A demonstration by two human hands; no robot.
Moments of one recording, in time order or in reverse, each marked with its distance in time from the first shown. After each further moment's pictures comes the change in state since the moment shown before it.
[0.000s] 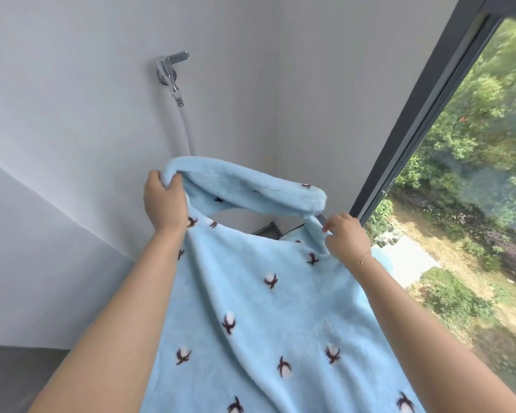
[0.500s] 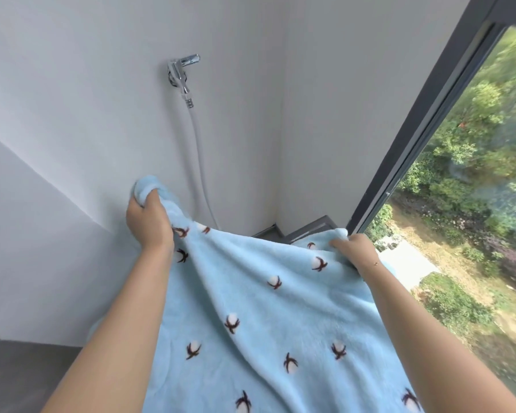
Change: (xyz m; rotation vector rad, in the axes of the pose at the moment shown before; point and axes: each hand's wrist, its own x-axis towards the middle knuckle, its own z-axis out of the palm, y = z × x) left_hand 0.001 -0.031 -0.039 -0.330 0.108 -0.217; right_hand -0.009 0.015 0.014 0.419 -0.138 0.451
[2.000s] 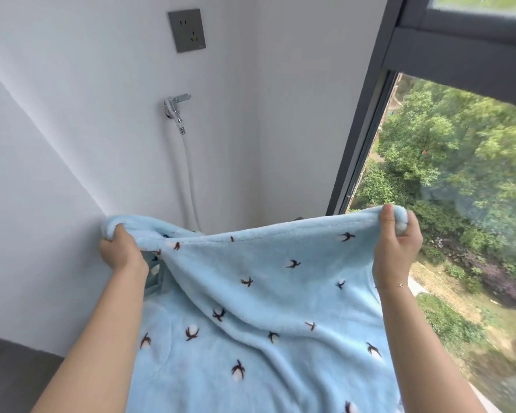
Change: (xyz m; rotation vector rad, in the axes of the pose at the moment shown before) left_hand -0.028 0.007 -0.081 -0.145 0.121 -0.213; right_hand -0.161 0.015 -0.078 0.791 0.696 -0.663
